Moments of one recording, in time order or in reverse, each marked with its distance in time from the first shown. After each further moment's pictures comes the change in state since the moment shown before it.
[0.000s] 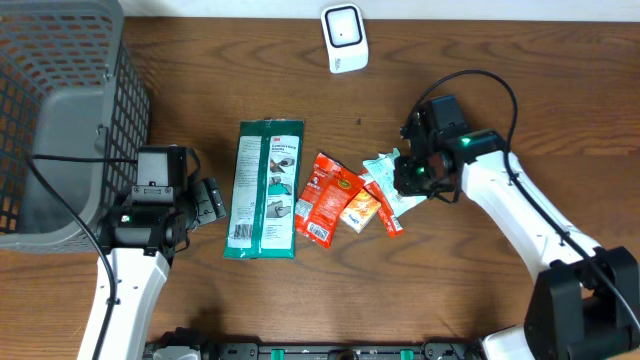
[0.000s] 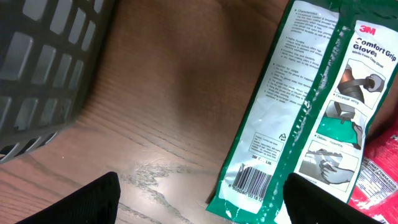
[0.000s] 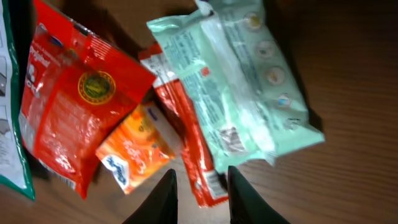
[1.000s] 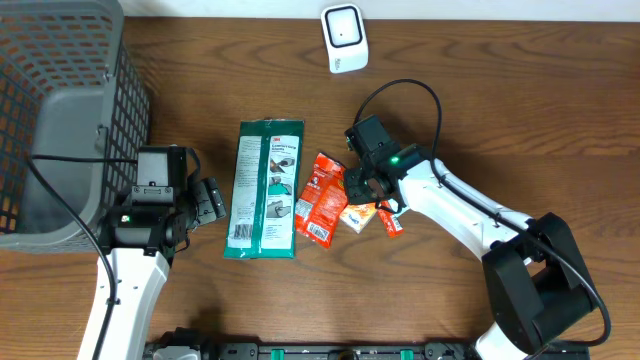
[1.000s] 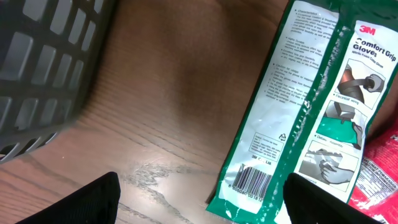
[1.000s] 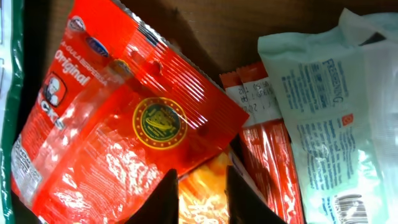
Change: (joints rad) left arm 0.000 0.000 0.000 0.000 0.000 0.000; right arm 0.259 0.149 0.003 0.198 0.158 0.139
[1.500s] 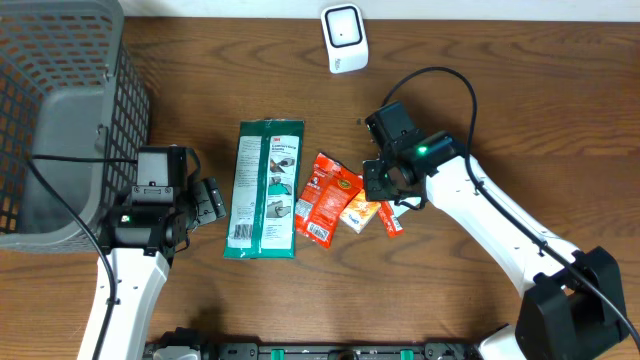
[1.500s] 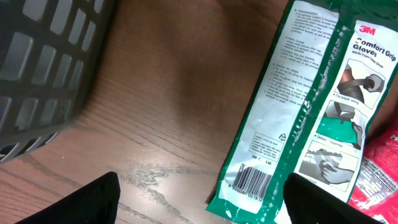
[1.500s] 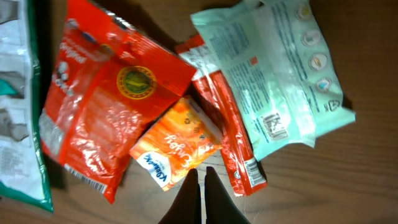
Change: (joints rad) left arm 0.000 0.000 0.000 0.000 0.000 0.000; right arm -0.051 -0.133 0.079 -0.263 0.015 0.088
